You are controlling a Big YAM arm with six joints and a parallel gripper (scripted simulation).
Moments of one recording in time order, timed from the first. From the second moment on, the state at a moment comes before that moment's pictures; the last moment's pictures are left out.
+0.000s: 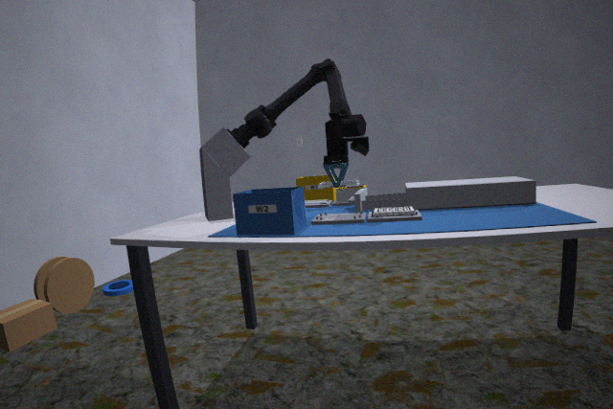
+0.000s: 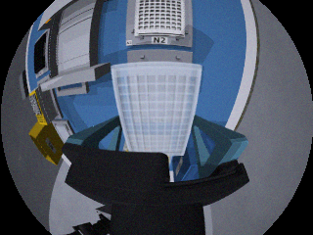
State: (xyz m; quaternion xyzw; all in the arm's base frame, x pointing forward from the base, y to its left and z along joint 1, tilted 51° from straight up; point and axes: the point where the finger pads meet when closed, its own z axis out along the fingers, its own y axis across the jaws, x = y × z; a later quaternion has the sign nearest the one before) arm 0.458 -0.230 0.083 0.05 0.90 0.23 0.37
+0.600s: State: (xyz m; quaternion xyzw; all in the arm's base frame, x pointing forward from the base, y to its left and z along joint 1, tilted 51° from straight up) arm 0.441 -0.237 0.096 0.05 0.90 0.23 0.36
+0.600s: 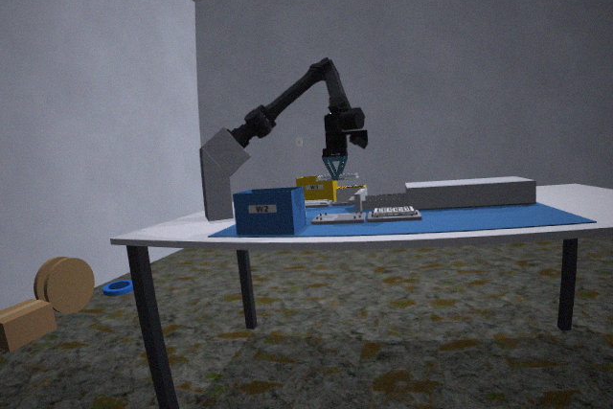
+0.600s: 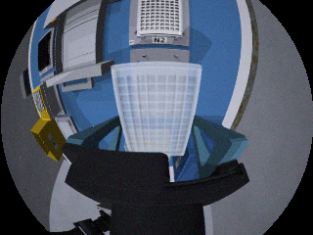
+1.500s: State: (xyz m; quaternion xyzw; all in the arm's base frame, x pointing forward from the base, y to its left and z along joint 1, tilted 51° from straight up) arm 0.438 -0.240 0.097 0.05 0.90 0.23 0.36
